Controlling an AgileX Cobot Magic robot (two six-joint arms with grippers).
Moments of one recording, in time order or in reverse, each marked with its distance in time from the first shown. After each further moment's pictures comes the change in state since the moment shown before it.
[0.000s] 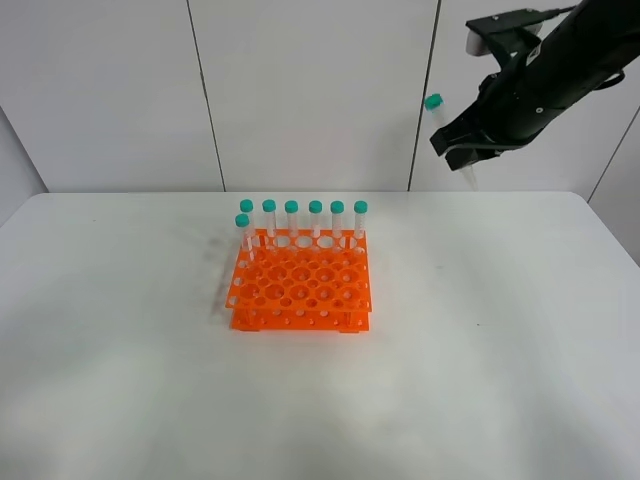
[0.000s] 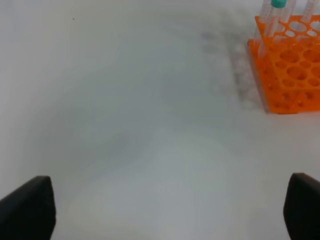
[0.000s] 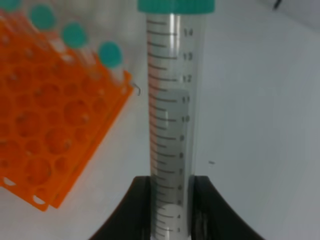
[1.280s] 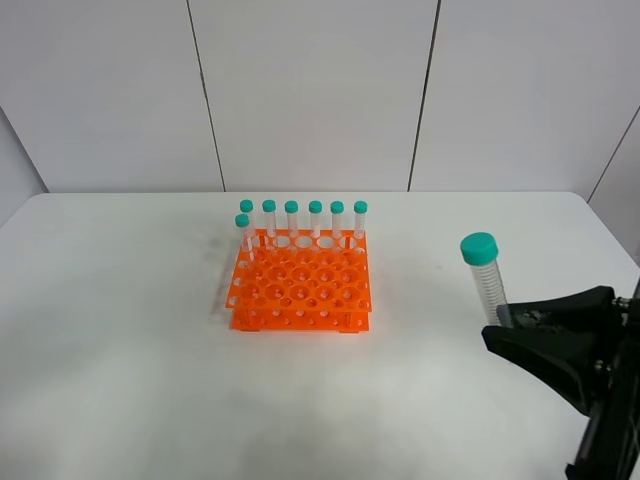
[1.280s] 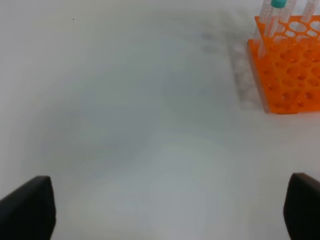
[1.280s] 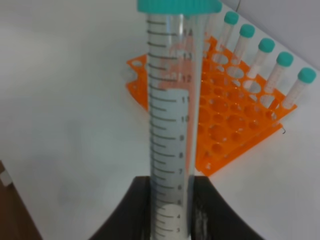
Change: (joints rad) left arm 0.000 0.000 0.000 0.000 0.000 0.000; right arm 0.400 -1.003 0.962 0.129 -0.406 -0.156
